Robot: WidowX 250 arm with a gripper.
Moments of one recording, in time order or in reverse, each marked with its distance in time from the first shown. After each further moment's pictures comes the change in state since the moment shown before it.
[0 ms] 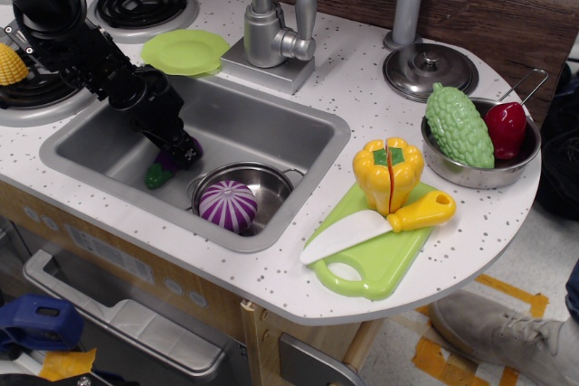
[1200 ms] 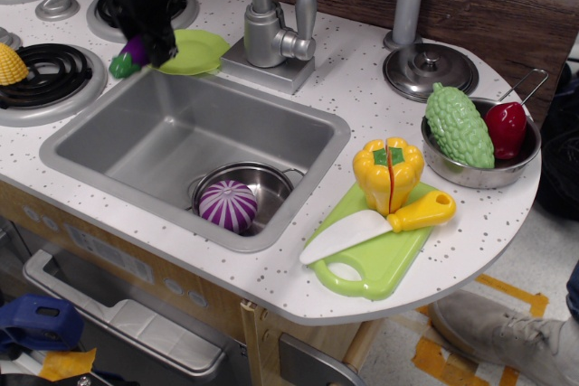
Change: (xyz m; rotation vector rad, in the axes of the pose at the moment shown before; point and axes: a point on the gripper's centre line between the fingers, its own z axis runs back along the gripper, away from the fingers) arm 0.078 0.041 0.104 0.308 0.096 -0.111
